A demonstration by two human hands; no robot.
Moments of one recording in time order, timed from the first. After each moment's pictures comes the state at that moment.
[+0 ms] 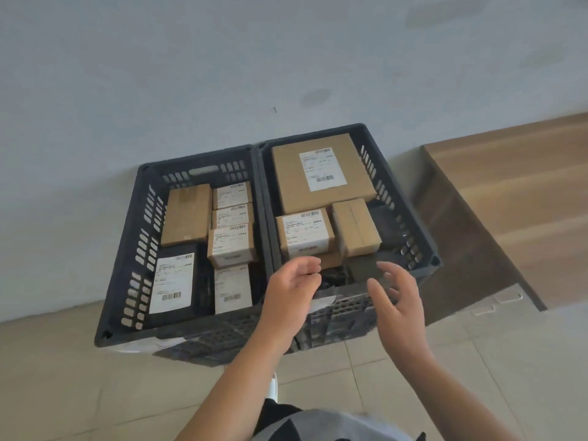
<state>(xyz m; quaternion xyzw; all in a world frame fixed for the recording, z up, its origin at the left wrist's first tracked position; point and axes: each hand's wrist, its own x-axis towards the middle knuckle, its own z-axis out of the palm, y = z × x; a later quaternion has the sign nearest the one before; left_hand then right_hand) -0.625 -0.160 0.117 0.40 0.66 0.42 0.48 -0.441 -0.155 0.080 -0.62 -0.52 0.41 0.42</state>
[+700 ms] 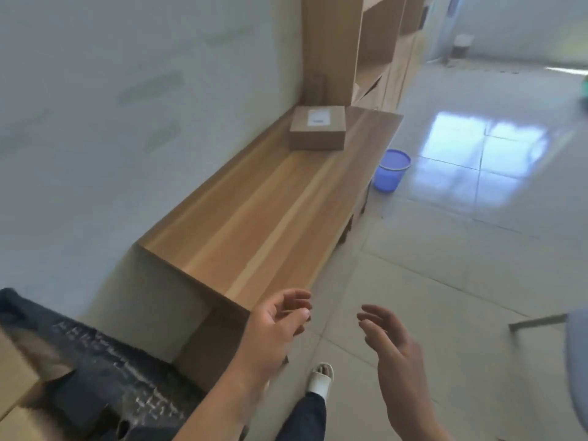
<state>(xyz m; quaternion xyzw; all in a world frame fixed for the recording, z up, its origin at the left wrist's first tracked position) -0.148 -0.073 0.140 0.59 0.41 0.19 0.67 -0.027 -0.214 0.115 -0.70 -0.10 0.28 0.65</state>
